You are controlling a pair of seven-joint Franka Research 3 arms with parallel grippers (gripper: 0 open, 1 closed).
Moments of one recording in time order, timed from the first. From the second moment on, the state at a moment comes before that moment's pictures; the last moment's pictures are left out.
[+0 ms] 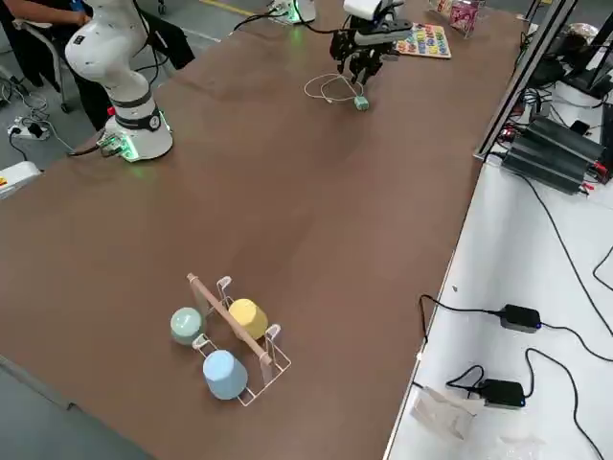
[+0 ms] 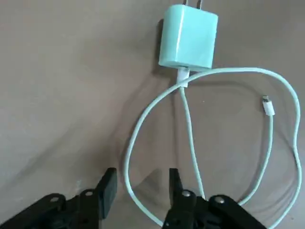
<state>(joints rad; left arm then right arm) -0.16 0.61 -0.49 -2.01 -0.05 2.55 0.17 0.22 0.23 0.09 -1.56 0.12 1.76 1.08</state>
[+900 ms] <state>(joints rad) -0.16 0.62 -0.49 -2.01 -0.05 2.58 0.17 0.38 0.36 0.09 -1.56 0.14 1.88 1.35</state>
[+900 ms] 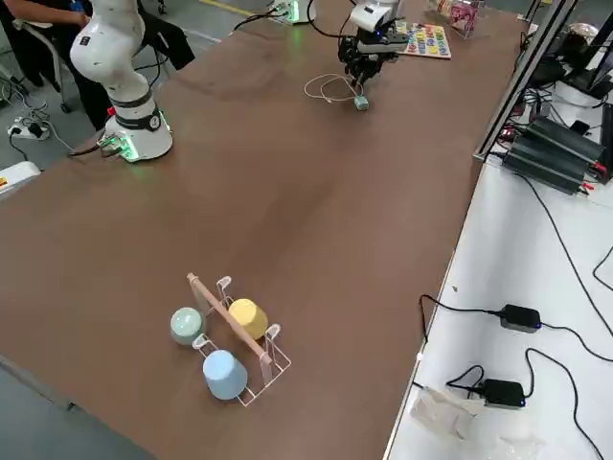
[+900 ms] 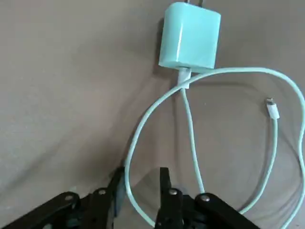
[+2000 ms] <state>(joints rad) -0.15 0.61 -0.49 -2.01 -0.04 2.56 0.17 0.45 0.43 0.09 -1.55 0.14 1.97 1.44</state>
